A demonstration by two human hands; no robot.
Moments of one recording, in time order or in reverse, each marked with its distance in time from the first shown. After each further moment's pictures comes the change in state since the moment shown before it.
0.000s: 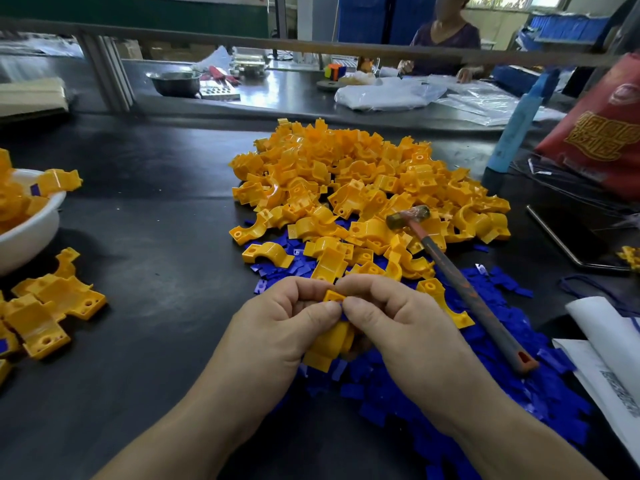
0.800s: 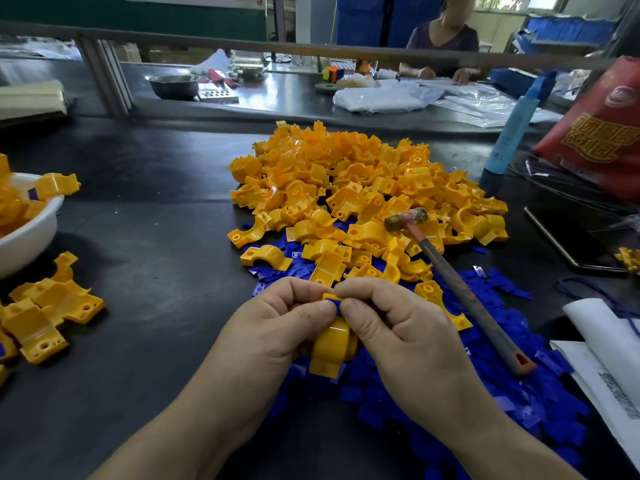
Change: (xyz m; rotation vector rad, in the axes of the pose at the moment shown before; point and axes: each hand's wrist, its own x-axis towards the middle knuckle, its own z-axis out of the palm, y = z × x) left_hand -0.001 0.001 -0.002 -0.139 -0.033 -0.030; right_hand -0.006 -0.004 0.003 -0.211 0.100 -0.272
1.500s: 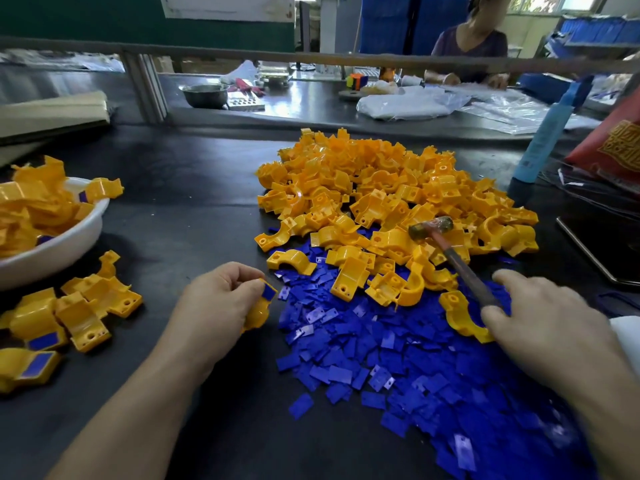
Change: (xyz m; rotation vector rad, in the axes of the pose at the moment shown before) left_hand 0.021 0.015 -0.066 0.671 0.573 0.001; right_hand 0.018 0.035 -0.085 -1.125 -0.015 0.566
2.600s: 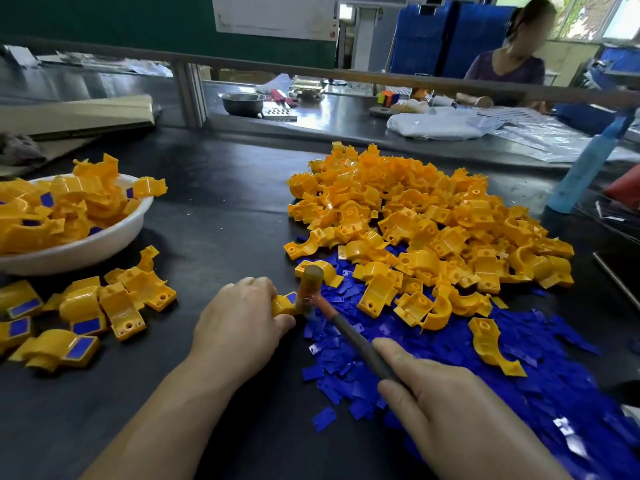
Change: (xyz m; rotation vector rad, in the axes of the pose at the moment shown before) left_hand 0.003 -0.007 -0.005 0.756 0.058 0.176; right_hand -0.064 -0.082 -0.003 0.437 -0.244 -0.627
